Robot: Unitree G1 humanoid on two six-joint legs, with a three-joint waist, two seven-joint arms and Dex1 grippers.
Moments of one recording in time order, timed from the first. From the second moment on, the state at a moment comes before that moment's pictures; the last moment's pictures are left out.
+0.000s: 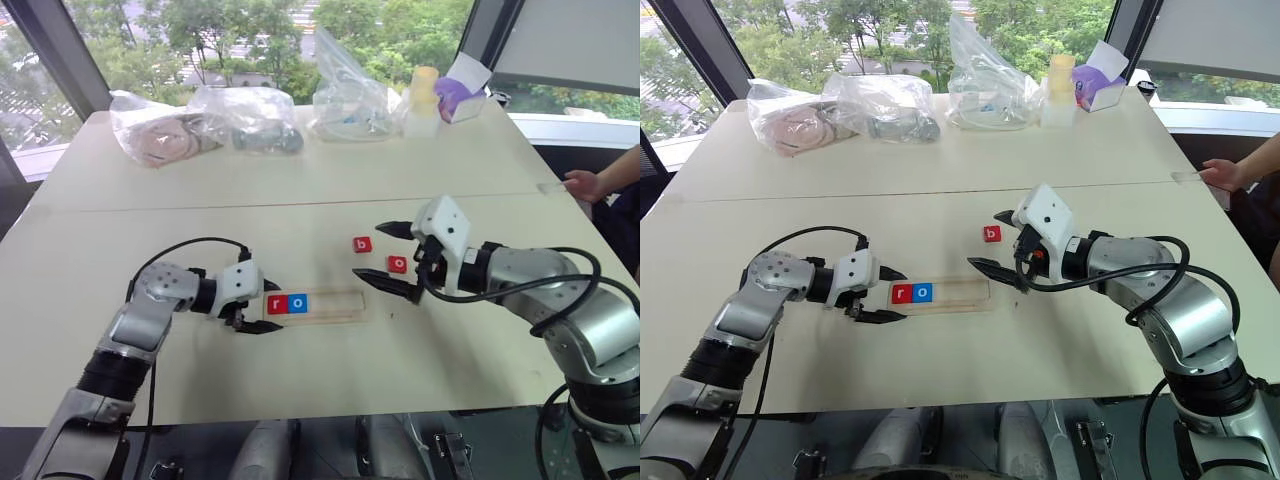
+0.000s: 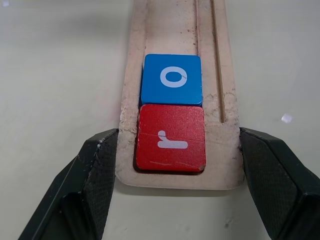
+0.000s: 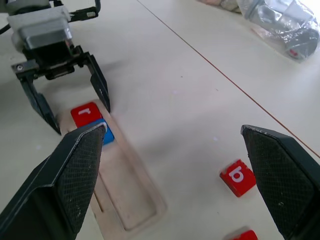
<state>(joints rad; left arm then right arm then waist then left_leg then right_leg) -0.37 0.61 -0.19 0.03 -0.01 0.18 -1.29 -0.41 -0.72 0.03 -0.57 0.54 0.85 0.67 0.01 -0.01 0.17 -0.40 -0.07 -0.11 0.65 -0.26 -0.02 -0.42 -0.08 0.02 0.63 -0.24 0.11</state>
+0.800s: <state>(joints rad) -0.26 0.66 -0.23 -0.20 -0.06 0.37 -1.18 -0.57 -0.47 0.21 -0.31 0.25 0.97 0.37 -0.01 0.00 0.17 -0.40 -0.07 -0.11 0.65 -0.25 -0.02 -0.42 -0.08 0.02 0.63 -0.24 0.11</state>
